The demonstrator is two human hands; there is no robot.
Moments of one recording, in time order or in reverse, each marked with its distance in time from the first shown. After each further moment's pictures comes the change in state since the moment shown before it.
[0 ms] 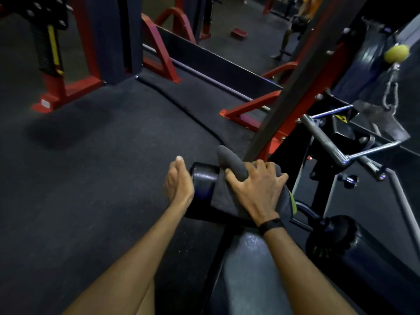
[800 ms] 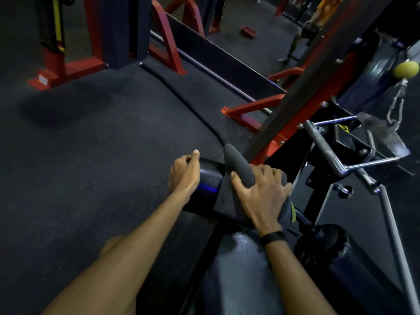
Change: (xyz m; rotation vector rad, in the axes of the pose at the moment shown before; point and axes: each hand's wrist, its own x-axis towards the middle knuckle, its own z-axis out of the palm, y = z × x) left_hand -0.010 0.023 0.012 0.100 -0.105 -0.128; right_hand -0.011 0.024 -0.002 0.056 0.032 -0.015
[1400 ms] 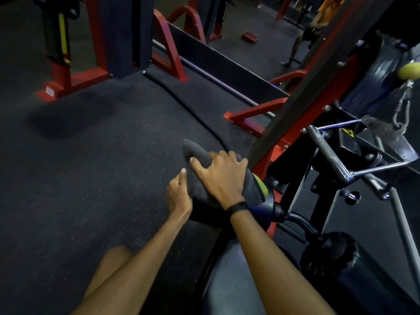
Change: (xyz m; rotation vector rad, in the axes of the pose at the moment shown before) left_hand -0.004 -0.033 -0.003 -0.216 0.031 0.108; right_hand 0.041 -0.090 0.014 0.000 -0.231 -0.195
